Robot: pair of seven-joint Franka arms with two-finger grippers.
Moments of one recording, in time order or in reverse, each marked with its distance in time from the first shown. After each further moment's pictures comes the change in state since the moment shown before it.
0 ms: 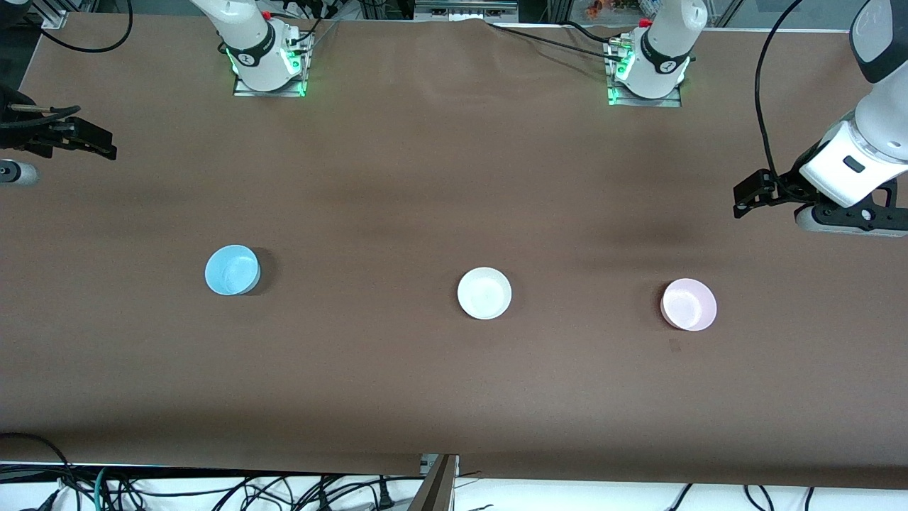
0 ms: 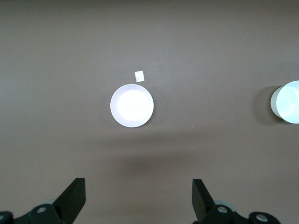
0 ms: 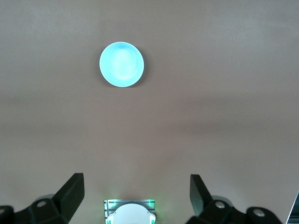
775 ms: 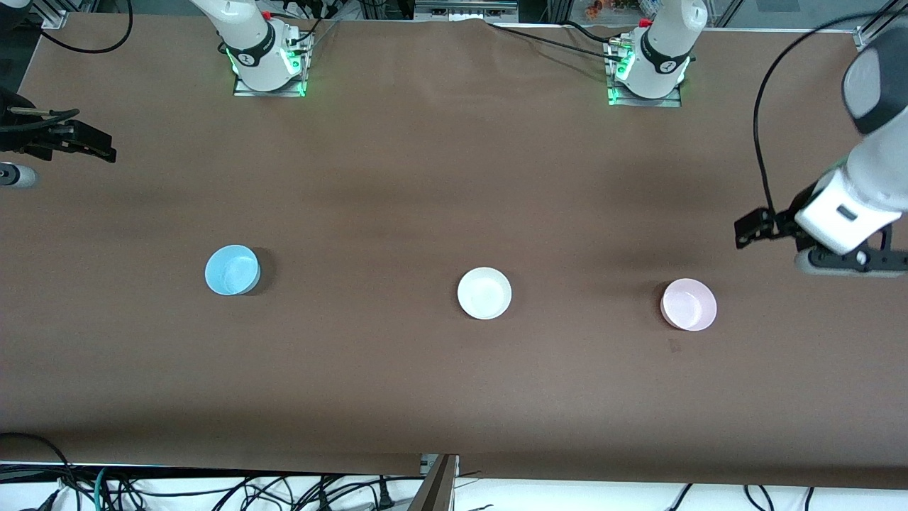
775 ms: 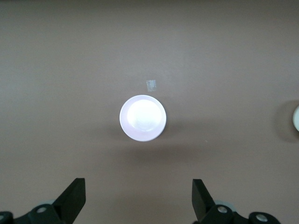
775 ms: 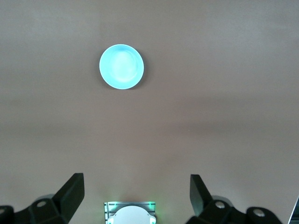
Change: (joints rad) left arm 0.018 0.198 0.011 0.126 0.040 0.042 -0.017; right arm -0.001 0.012 -0.002 0.003 0.008 0.012 0.000
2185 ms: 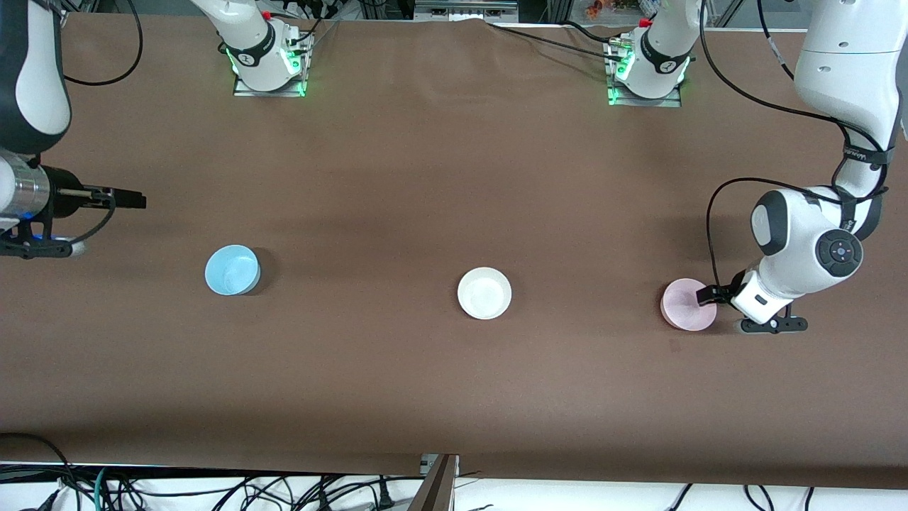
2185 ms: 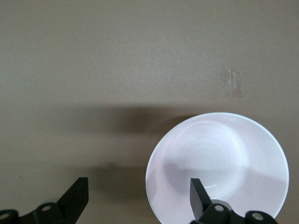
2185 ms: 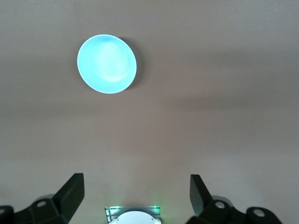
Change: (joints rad) left arm 0.134 0.320 0.004 -0.311 0.001 0.630 0.054; right arm -0.046 0.237 -0.007 0.006 0.015 0.076 -0.005
